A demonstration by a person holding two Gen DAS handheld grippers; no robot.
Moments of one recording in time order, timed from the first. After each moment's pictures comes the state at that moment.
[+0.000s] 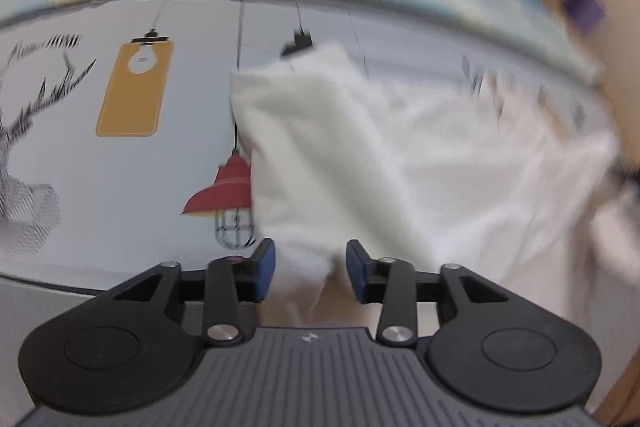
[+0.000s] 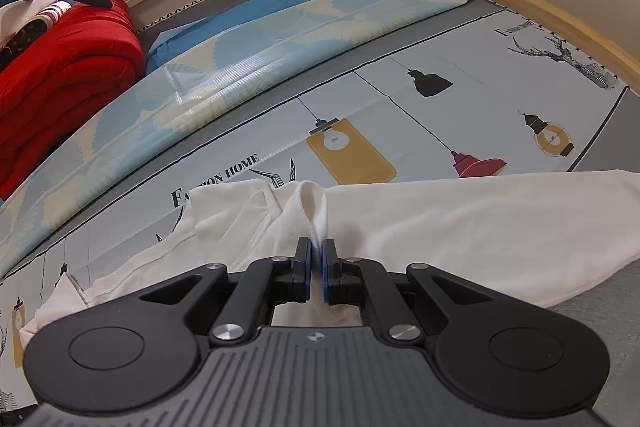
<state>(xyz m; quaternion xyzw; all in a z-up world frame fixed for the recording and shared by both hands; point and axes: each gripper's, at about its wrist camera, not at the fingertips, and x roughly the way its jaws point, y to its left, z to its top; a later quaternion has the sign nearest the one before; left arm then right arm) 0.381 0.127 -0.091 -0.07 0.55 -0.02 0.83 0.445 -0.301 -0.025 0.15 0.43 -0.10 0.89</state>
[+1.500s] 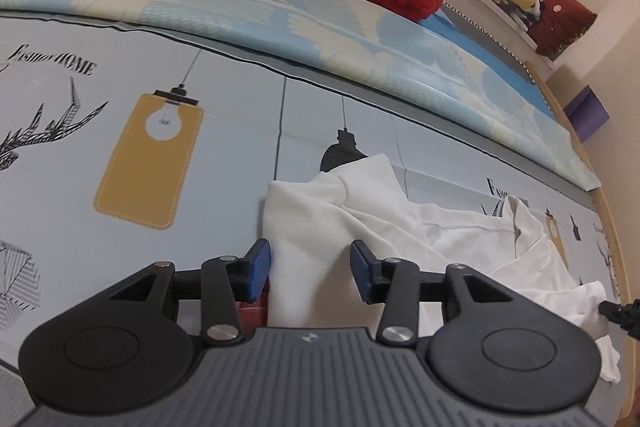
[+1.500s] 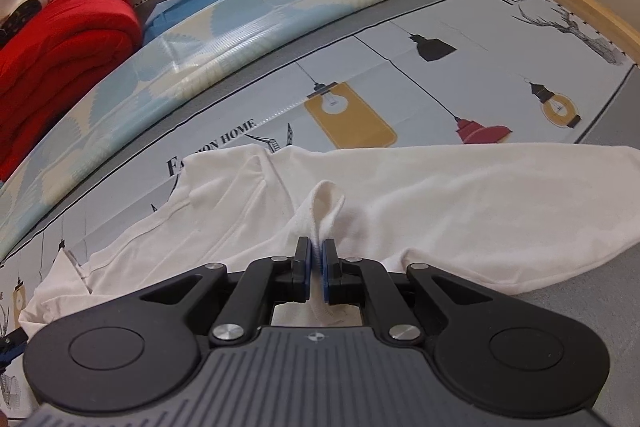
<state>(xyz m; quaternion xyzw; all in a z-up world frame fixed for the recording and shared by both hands) 0.430 0.192 -0.107 -0.20 0.44 0.01 0.87 0.447 -0.304 -0.039 0.16 0.47 -0.09 0.87</state>
